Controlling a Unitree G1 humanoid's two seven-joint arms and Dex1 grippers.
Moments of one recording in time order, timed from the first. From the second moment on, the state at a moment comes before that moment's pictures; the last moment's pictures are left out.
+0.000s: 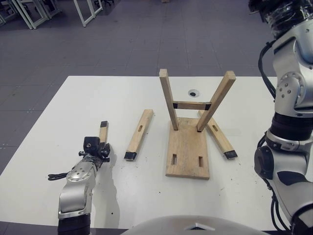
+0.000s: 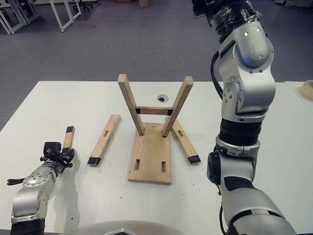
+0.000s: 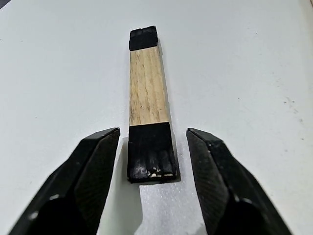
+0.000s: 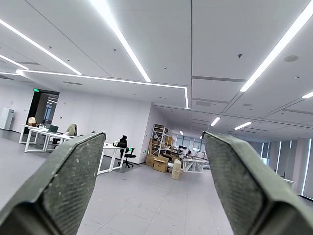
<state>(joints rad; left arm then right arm) 0.19 0.29 0.25 -0.29 -0.10 0.70 -0.14 -0.93 -0.34 -0.14 -0.12 0.24 0.41 0.22</state>
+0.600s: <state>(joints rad) 0.15 0.27 0.26 -0.22 -0.14 0.67 -0.14 -0.73 -0.30 -0.11 -0.02 0.37 0.72 0.27</state>
